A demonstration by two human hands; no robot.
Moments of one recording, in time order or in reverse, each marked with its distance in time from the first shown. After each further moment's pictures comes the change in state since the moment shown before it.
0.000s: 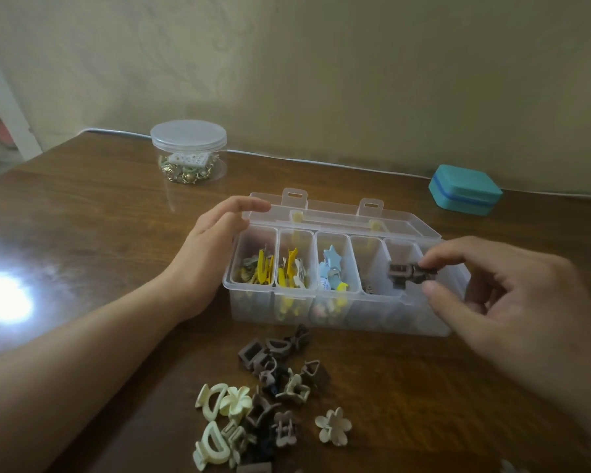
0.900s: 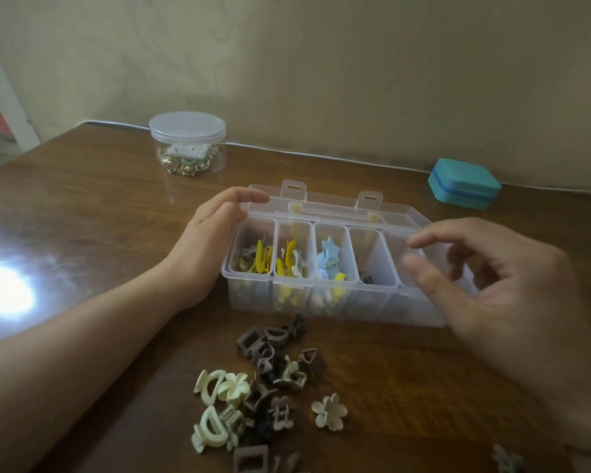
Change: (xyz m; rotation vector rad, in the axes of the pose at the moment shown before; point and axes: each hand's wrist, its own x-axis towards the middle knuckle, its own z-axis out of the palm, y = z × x) left_hand -0.001 0.000 -0.002 -0.007 0.001 -0.008; right_hand 0.001 -0.007 0.007 0.112 0.112 -0.084
